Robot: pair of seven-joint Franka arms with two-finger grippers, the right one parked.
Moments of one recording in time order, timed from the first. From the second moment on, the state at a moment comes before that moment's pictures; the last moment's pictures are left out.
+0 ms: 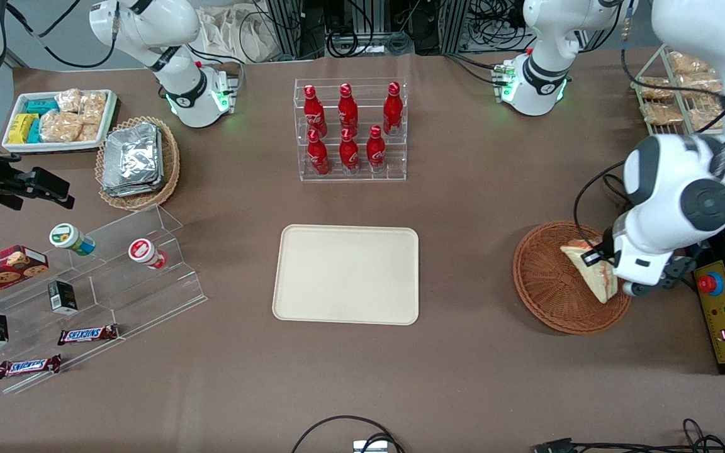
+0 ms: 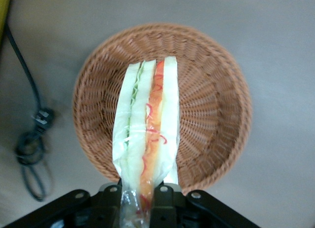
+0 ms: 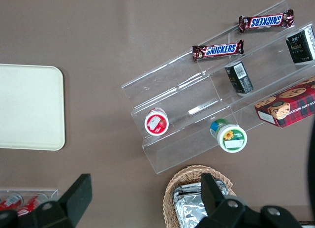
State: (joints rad) arm -0.02 0.23 -0.06 -1.79 0.09 1.91 -0.45
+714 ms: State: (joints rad) arm -0.14 0.35 -0.35 -1.46 0.08 1.71 -0.26
